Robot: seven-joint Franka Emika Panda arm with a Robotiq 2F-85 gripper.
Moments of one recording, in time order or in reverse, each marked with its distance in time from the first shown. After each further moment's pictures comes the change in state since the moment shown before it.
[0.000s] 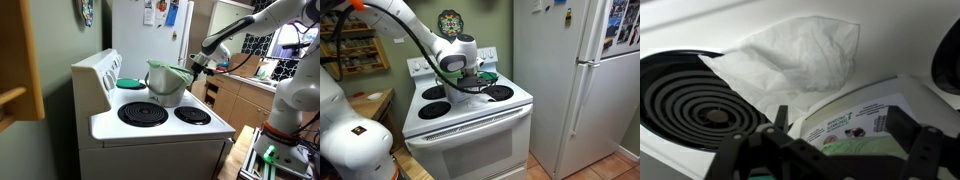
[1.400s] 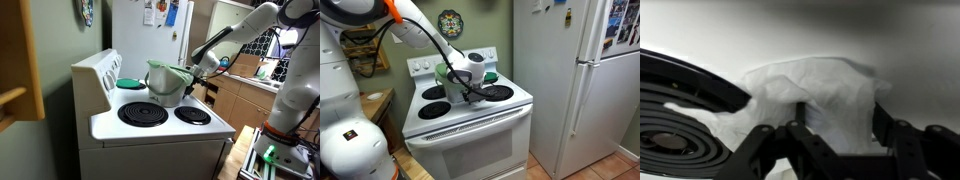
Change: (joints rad) arm -0.160 0.233 0.160 0.070 0.275 0.029 -0.516
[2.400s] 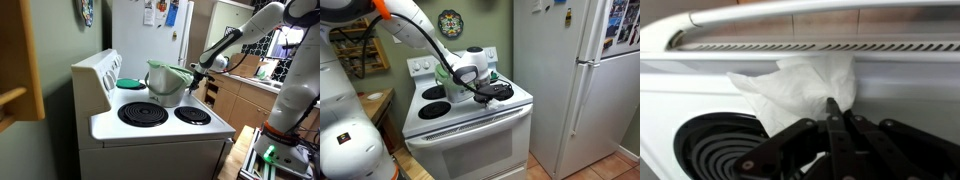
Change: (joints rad) arm -0.114 -0.070 -0.018 -0.066 -0.511 0.129 0.364
